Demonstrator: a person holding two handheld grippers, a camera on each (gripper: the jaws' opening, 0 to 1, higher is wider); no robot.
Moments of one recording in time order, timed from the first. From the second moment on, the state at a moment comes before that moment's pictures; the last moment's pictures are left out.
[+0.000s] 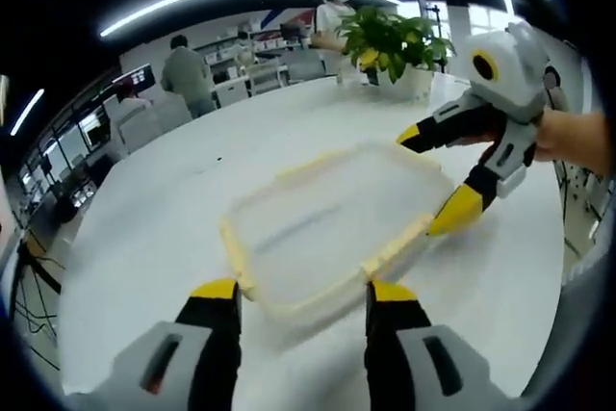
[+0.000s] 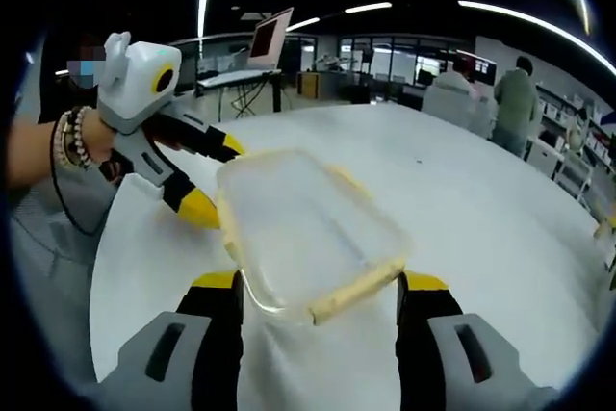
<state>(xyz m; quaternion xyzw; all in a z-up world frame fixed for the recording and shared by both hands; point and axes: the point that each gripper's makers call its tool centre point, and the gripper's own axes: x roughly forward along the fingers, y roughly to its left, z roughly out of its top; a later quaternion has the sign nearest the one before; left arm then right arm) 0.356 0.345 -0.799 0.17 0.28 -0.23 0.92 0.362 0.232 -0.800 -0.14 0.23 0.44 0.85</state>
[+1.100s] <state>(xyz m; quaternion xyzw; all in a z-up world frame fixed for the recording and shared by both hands) 0.367 0.386 -0.790 0.10 0.26 -0.15 0.95 0.412 0.267 -0.792 -0.17 0.19 0.44 0.86</state>
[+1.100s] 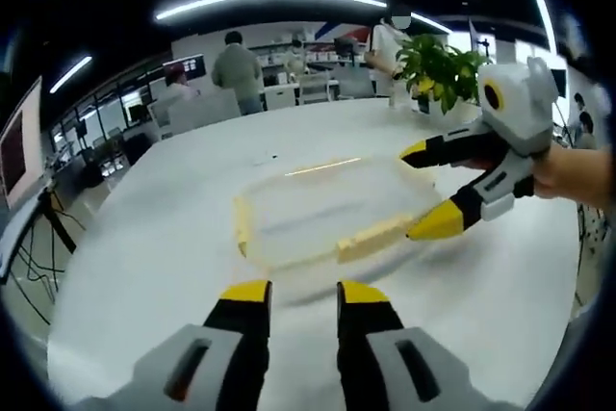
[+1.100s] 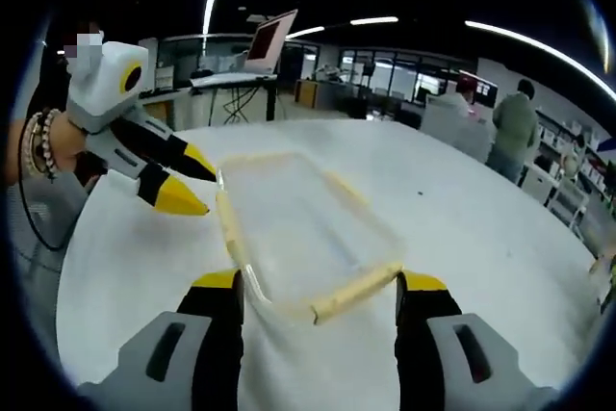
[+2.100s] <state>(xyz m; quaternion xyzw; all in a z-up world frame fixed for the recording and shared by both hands) 0.371 0.387 -0.779 0.06 0.24 -0.15 0.96 0.430 0.258 -0.773 -0.15 0.18 0.45 0.86</state>
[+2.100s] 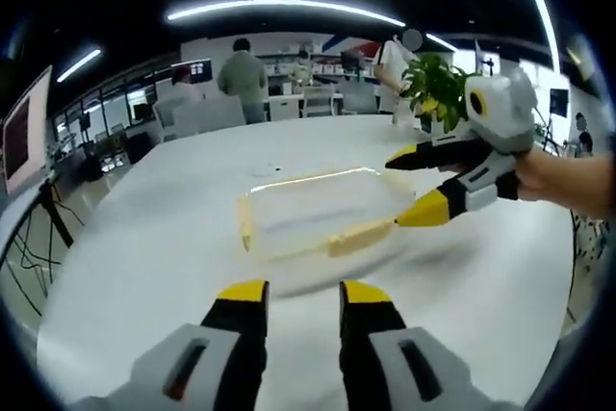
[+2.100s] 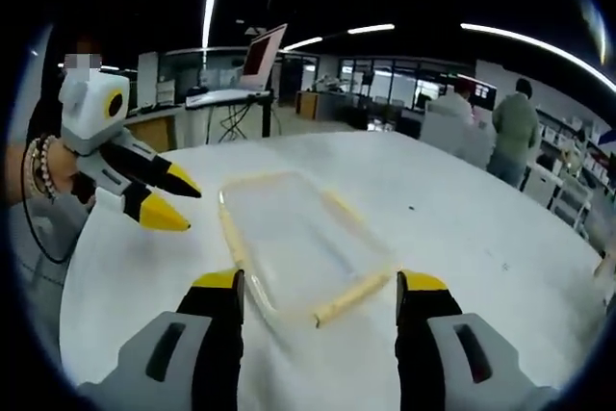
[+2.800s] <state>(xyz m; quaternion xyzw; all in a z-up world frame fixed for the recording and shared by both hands) 0.369 0.382 -0.778 0.04 0.24 -0.15 0.96 0.417 0.252 -0.774 -0.15 0.19 0.43 0.87</state>
